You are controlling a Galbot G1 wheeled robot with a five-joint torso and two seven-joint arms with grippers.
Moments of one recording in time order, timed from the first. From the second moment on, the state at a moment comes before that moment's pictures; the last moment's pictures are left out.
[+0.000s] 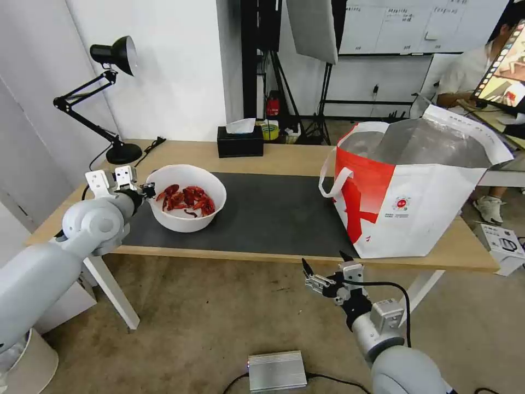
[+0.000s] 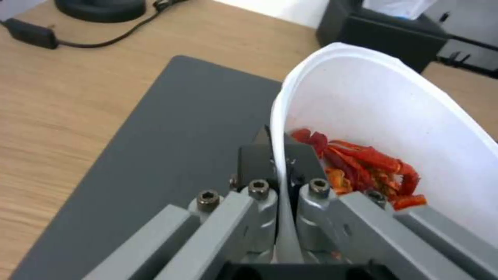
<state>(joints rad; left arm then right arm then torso) 0.62 -0.60 -0.04 -1.80 -1.42 0.37 -0.60 -1.48 0.98 0.19 2.27 0.43 -0.26 0.37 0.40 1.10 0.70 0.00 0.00</state>
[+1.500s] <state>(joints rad) 0.35 -0.87 0.17 -1.89 -1.58 0.33 -0.69 -1.48 0.98 0.19 2.27 0.43 -0.26 0.37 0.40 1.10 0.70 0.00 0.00</state>
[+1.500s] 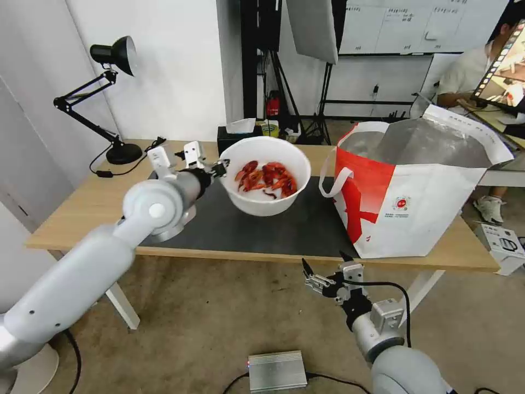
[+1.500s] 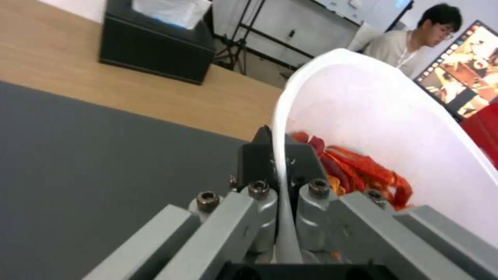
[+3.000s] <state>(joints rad) 0.07 -1.06 0.22 -1.74 -1.74 0.29 -0.81 -1.48 0.98 0.19 2.27 0.43 -0.26 0.37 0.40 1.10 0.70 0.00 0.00</state>
